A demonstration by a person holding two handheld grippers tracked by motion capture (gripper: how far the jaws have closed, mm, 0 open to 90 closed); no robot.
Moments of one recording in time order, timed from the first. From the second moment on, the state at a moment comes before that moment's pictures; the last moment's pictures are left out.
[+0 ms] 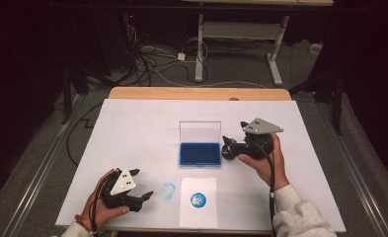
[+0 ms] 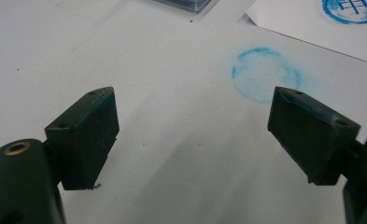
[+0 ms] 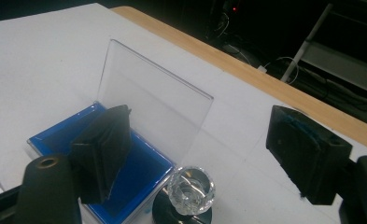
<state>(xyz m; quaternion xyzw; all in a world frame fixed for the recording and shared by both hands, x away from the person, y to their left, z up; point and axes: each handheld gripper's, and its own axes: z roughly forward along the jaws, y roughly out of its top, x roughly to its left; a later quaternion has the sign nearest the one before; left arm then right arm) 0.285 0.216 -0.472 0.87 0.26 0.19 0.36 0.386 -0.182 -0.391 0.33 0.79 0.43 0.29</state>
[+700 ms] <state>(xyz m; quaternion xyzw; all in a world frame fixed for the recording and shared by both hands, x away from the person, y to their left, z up) 0.285 0.215 -0.472 0.87 0.26 0.19 0.36 0.361 -0.183 -0.379 0.30 0.79 0.44 0.31</state>
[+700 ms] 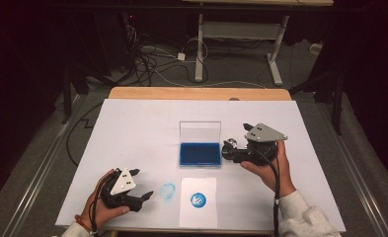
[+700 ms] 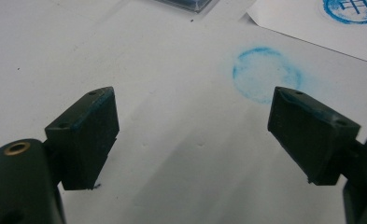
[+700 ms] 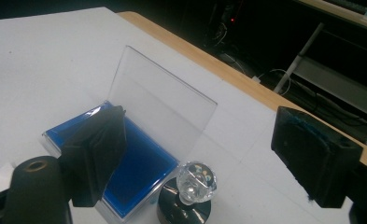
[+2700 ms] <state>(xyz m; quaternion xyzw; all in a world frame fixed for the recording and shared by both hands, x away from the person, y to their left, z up) 0.285 0.213 -0.473 0.88 0.26 0.20 0.35 0.291 -0.223 -0.398 0.25 0.79 0.45 0.34</state>
